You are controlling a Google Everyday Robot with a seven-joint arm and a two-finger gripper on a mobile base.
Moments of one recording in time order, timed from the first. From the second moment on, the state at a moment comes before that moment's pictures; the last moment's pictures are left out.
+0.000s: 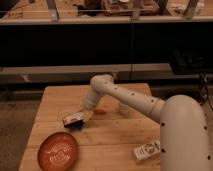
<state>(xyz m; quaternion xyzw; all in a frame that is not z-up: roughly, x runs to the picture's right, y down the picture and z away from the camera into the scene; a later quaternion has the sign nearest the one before) -0.139 0.131 0.844 -0.34 -0.33 -0.11 0.87</state>
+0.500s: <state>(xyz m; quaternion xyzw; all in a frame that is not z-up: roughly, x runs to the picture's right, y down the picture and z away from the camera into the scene) -0.146 0.126 0.848 -0.34 -0.33 -0.13 0.87</state>
